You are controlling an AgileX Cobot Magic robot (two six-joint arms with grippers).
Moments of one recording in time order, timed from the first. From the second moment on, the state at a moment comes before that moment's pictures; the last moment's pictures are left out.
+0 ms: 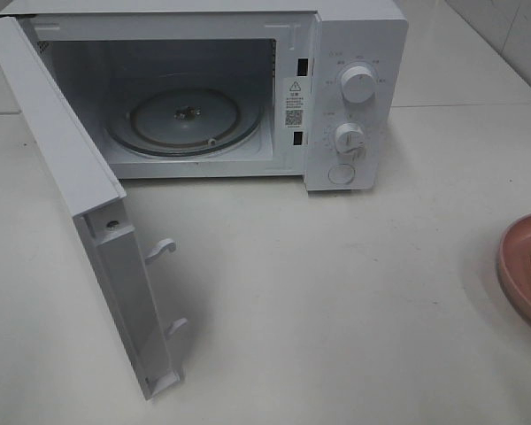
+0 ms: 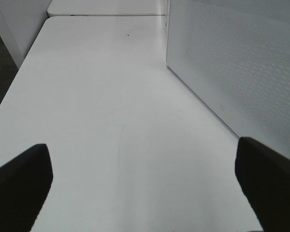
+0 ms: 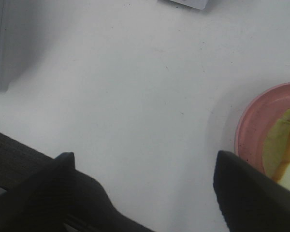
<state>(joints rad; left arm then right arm) 0.11 0.00 -0.50 -0.09 1.04 0.09 0.48 0.64 -0.64 -0.01 0.88 0.07</state>
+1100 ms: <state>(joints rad) 0.11 0.00 -0.50 -0.09 1.04 0.09 0.15 0.10 -0.53 -0.01 0.99 0.07</state>
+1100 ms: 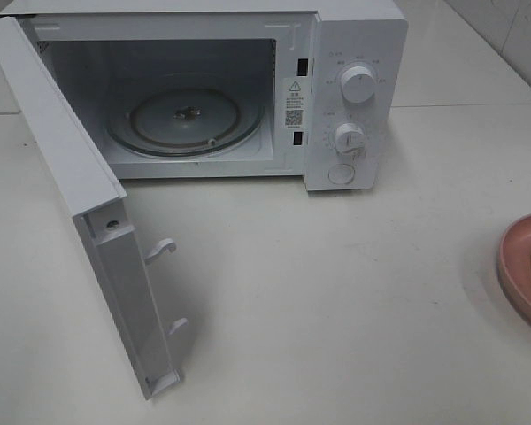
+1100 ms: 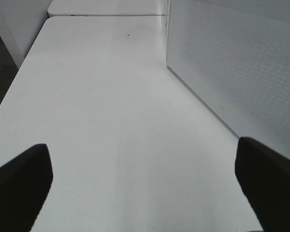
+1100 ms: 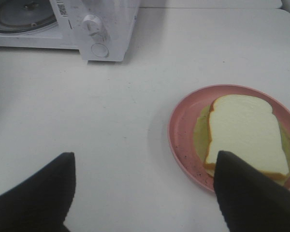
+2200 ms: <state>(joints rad) 0.11 0.00 -0.50 -0.09 1.04 0.09 0.01 0.00 -0.51 -0.01 1.03 0.07</state>
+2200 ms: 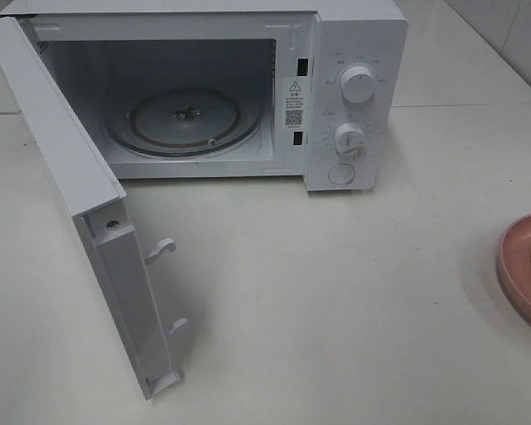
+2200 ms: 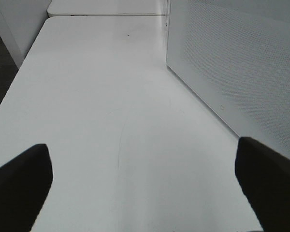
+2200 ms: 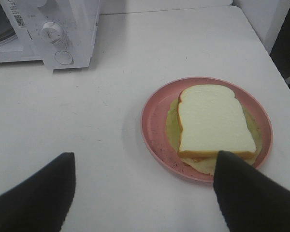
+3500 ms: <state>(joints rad) 0.11 0.08 -0.52 -0.09 0.97 0.09 0.01 0.00 -0.51 -0.01 1.03 0.07</state>
